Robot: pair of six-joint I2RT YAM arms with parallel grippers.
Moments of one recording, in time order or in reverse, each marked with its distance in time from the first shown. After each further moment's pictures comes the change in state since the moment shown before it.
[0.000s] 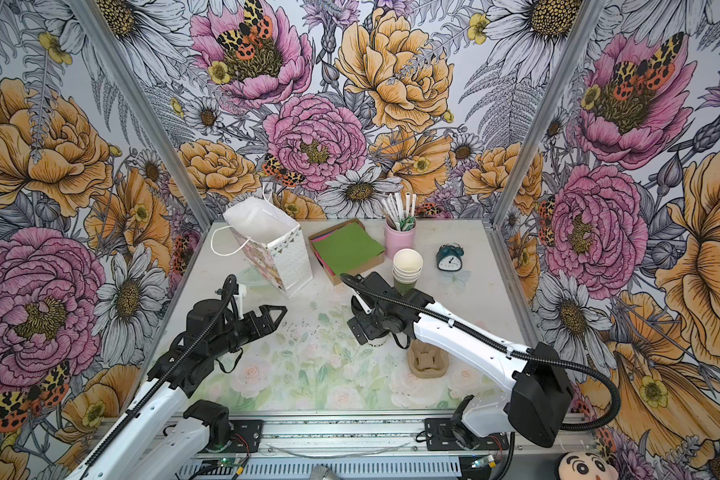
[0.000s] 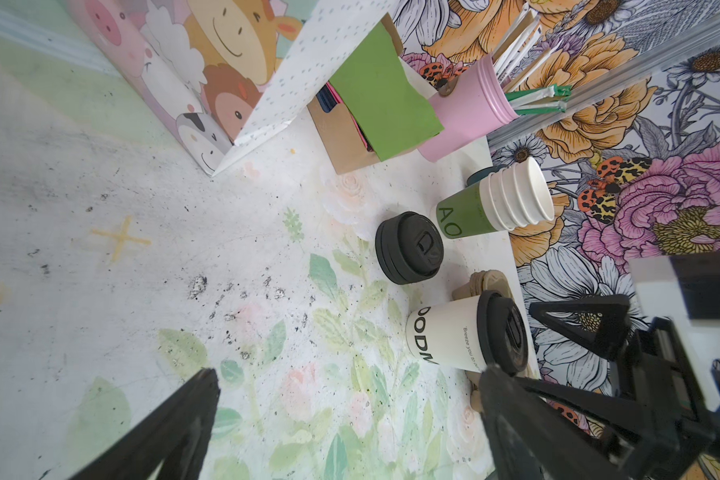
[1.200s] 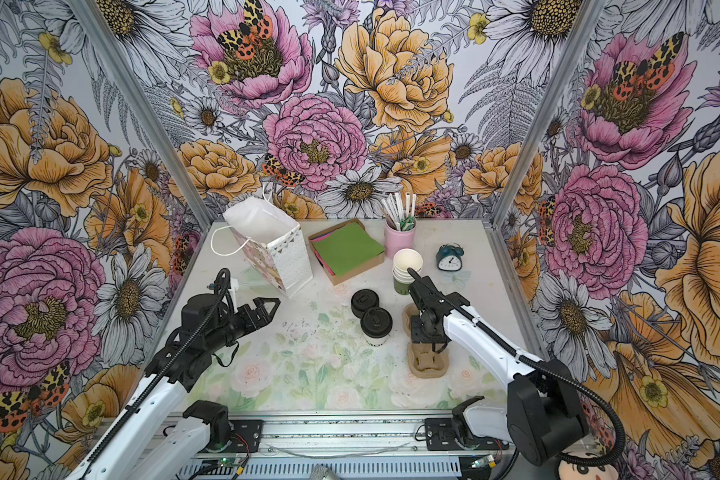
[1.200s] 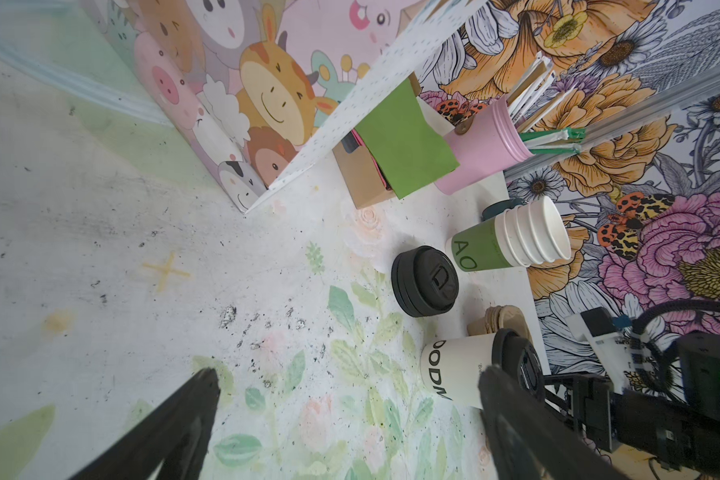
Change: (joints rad) left arm 0.059 0.036 0.041 0.000 -0.037 0.022; right arm -0.412 -0.064 -0.274 -0.114 0.000 0.254
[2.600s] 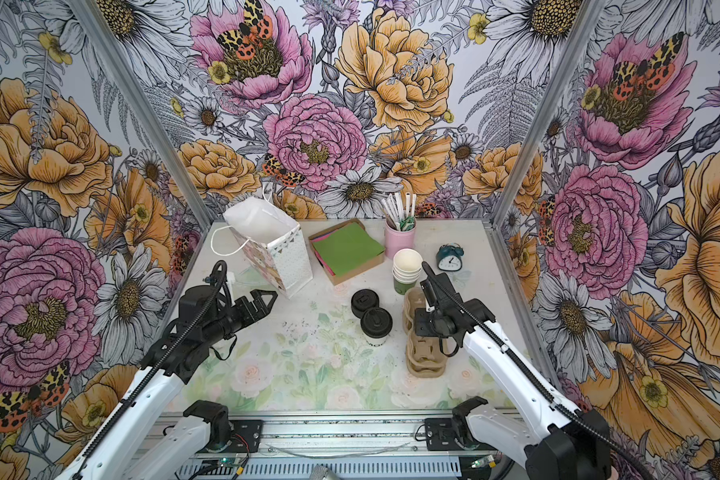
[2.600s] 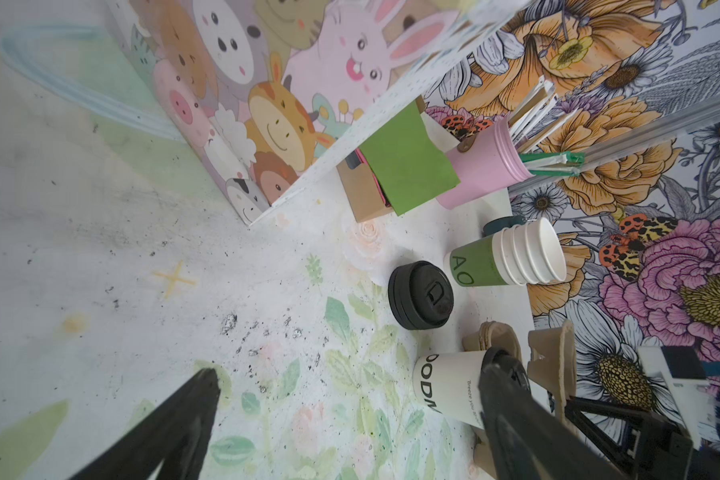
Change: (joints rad) left arm 0.002 0.063 0.156 -0.094 -0.058 -0.021; right arm -0.007 -0.256 0.063 -0.035 -0.056 -0.024
